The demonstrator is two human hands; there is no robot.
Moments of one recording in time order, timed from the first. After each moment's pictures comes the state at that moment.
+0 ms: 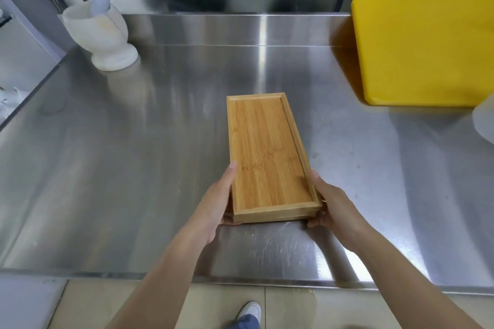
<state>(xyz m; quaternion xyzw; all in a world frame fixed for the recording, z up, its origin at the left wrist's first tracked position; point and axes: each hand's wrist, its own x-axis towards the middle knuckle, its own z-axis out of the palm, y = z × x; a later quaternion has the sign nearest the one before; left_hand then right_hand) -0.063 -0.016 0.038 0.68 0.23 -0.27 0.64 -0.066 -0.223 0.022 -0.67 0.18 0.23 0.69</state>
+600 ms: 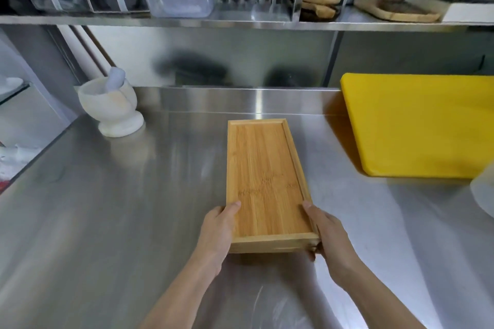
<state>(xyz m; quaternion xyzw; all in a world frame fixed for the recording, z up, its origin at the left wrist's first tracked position) 0.015 -0.018 0.069 0.70 0.21 -0.12 0.67 0.006 -0.198 0.069 -0.68 0.20 0.13 0.69</state>
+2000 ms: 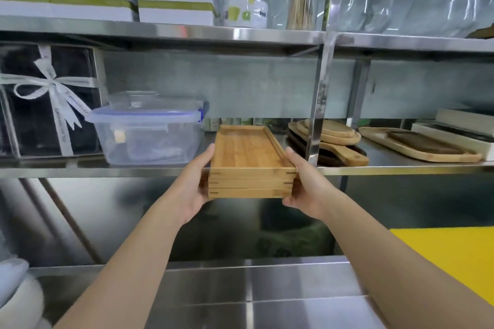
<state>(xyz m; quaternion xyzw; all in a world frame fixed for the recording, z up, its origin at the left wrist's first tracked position) 0.479 0.039 0.233 0.64 -0.03 -0.06 0.77 0.470 -0.160 0.238 -0.61 0.07 0.07 0.79</state>
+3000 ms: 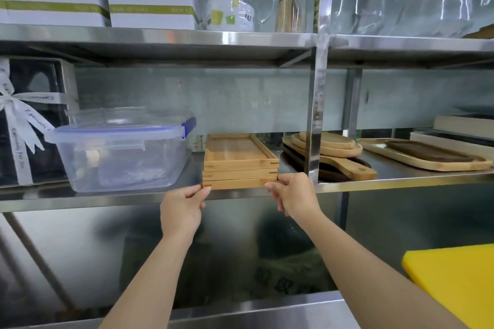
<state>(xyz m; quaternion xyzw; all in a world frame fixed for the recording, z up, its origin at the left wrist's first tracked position) 0.543 0.022 0.188 0.76 0.05 0.23 0.60 0.544 -0.163 0.203 -0.82 0.01 -0.18 0.54</state>
